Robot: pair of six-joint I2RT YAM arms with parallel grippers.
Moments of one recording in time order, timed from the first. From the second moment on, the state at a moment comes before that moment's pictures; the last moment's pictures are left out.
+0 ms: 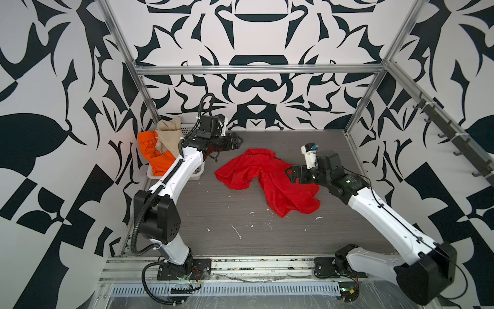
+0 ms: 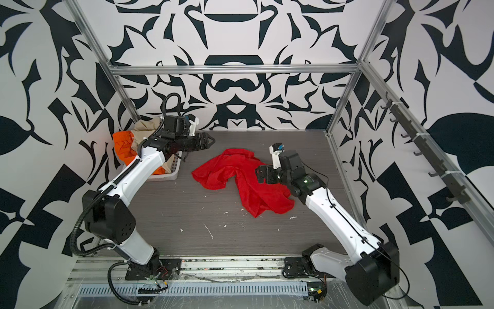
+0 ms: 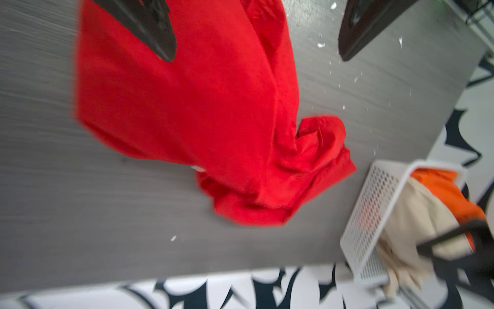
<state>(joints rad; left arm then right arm) -0.30 1.69 1.55 -0.53 0.36 -0.40 0.45 1.19 1.00 -0.52 -0.13 0.32</state>
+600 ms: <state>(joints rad) -0.15 2.04 1.65 -0.67 0.17 -0.38 0.57 1.55 1.10 -0.62 -0.07 0.23</state>
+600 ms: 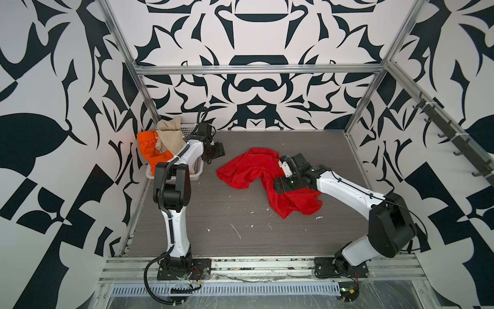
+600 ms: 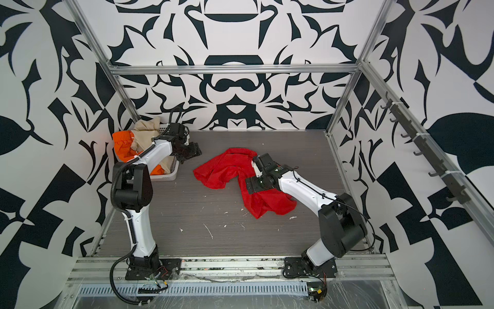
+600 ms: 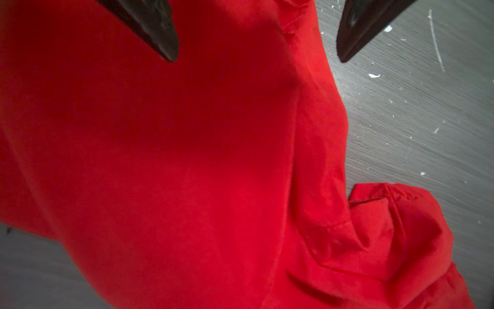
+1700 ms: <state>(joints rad) -0.42 1.89 1.23 -0.43 0.27 -0.28 0.72 1.82 1.31 -0.69 0.14 0.18</state>
